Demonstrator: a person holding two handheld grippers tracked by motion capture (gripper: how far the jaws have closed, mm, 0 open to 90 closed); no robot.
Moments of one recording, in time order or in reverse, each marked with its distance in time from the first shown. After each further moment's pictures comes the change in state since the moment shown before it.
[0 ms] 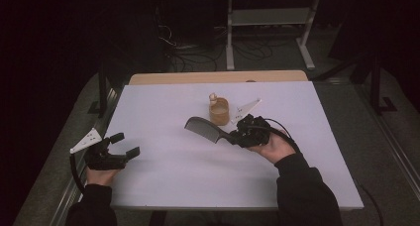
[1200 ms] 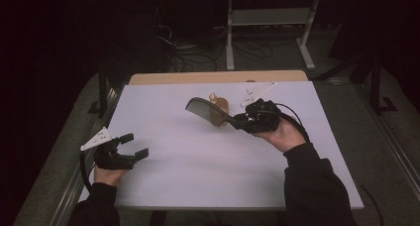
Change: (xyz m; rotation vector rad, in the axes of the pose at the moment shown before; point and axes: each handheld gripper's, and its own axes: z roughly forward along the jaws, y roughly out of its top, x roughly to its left) left arm -0.016 0.006 0.019 0.024 -0.063 -0.015; right arm -0.013 0.020 -0.049 -0.109 -0.042 -0.025
